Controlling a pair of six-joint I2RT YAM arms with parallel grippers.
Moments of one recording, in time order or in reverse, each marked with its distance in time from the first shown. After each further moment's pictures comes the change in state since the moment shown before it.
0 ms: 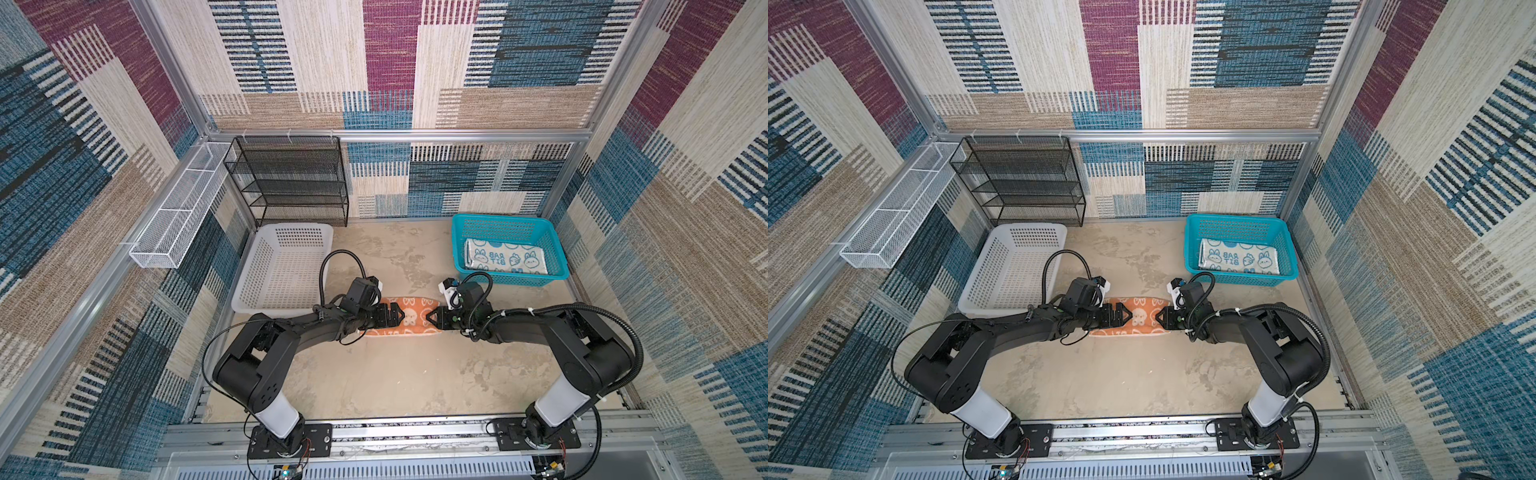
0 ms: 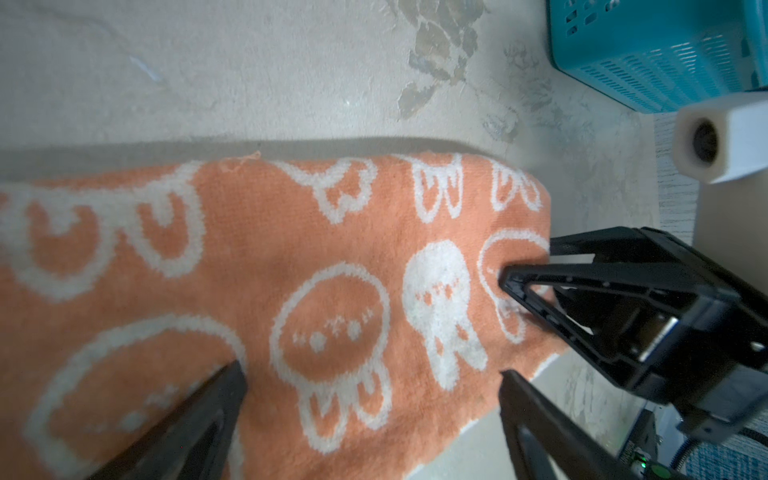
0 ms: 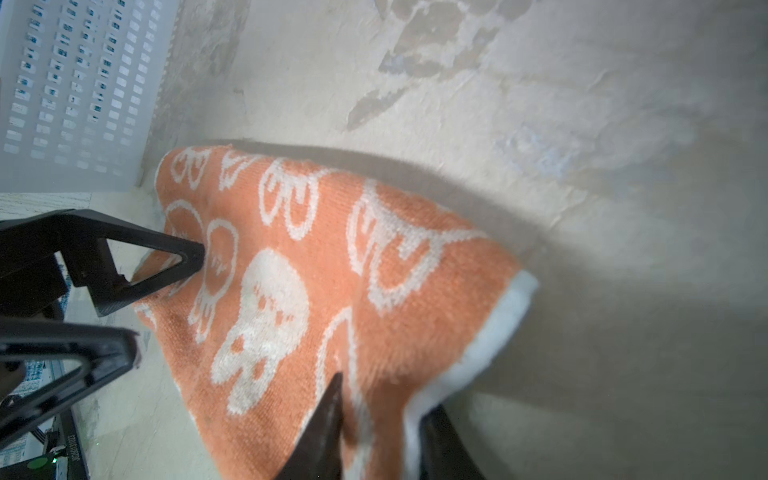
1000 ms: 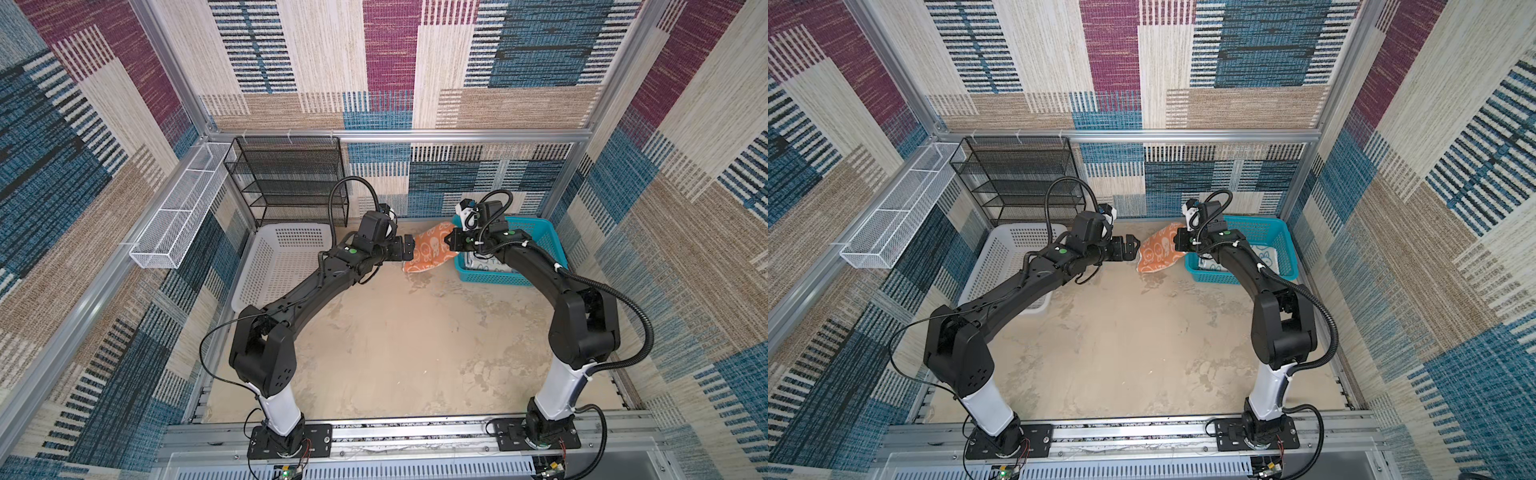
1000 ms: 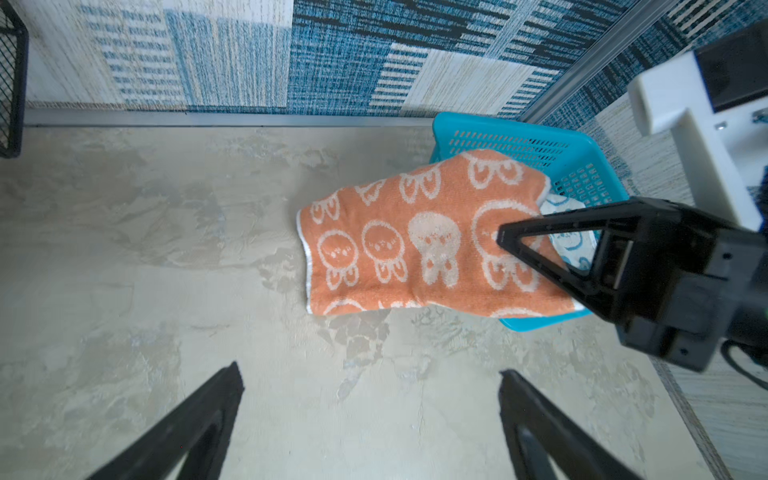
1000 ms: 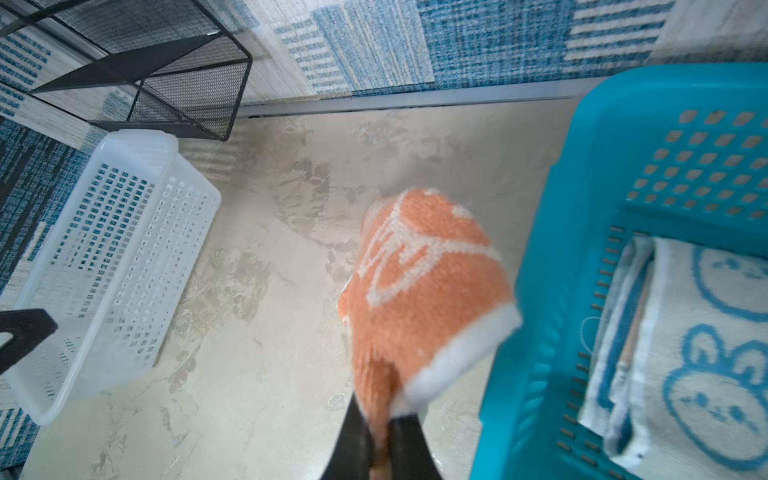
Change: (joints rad) left arm -0.004 0.136 0.777 -0.358 -0.286 0.201; right arm -0.266 0.165 0.912 -0.660 0.027 -0.236
